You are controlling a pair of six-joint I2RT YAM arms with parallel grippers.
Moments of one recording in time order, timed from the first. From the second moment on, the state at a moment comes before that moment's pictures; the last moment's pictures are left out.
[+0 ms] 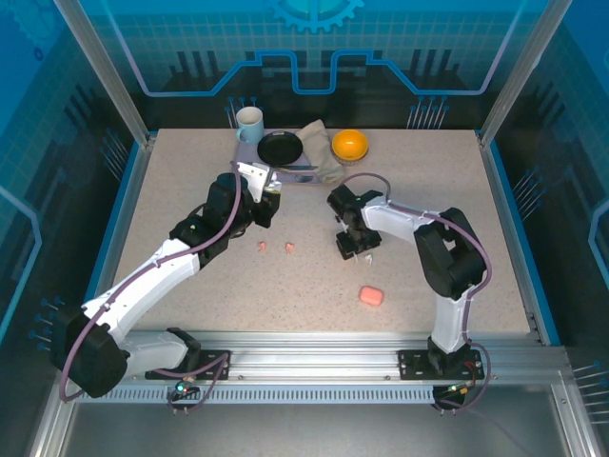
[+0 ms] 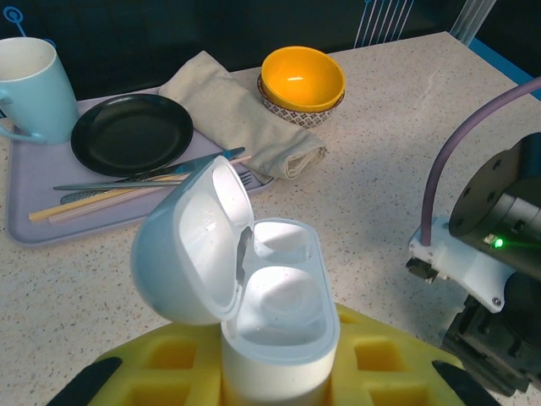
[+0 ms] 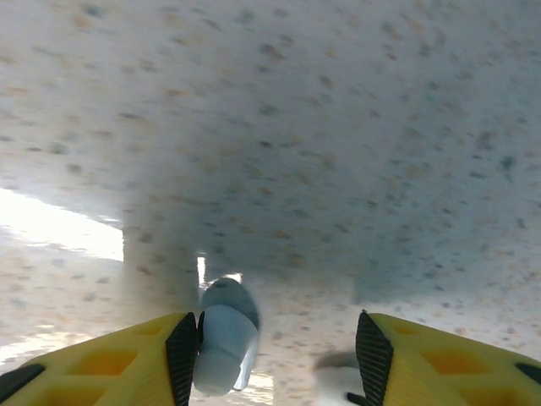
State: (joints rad) left arm -0.49 1.21 0.97 -0.24 -0.05 -0.14; right arm 0.55 1.91 1.28 -0.87 0.14 0.21
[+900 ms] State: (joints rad) left arm -0.49 1.21 0.97 -0.24 -0.03 -0.14; right arm 0.37 1.77 1.15 -0.81 -0.15 0.48
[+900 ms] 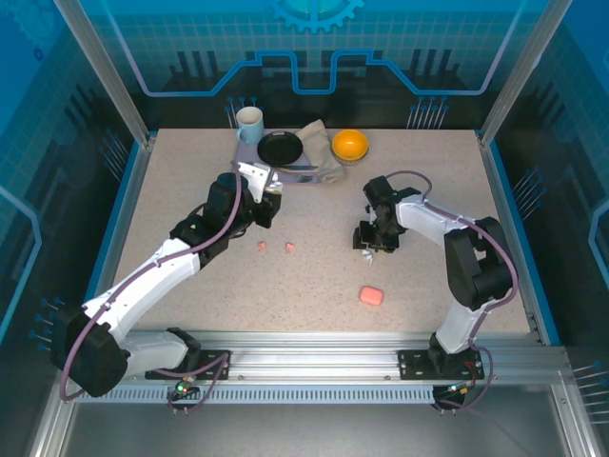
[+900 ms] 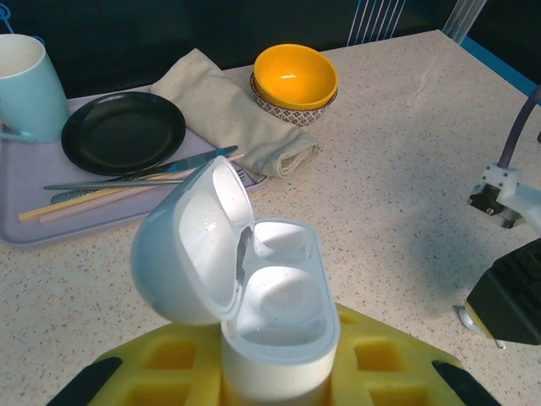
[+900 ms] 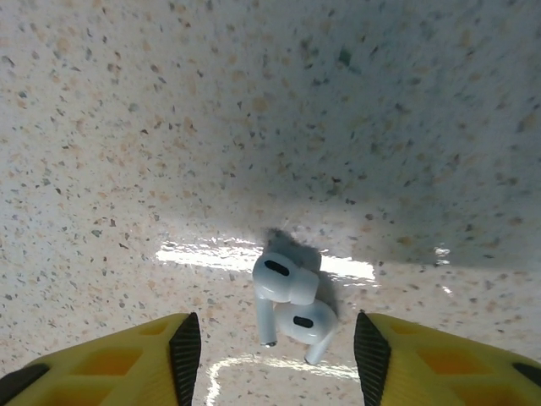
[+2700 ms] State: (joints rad) left arm -0.49 1.21 0.98 -0.23 -0.02 -0.14; right arm 0.48 1.98 1.34 -0.85 -0.12 0.05
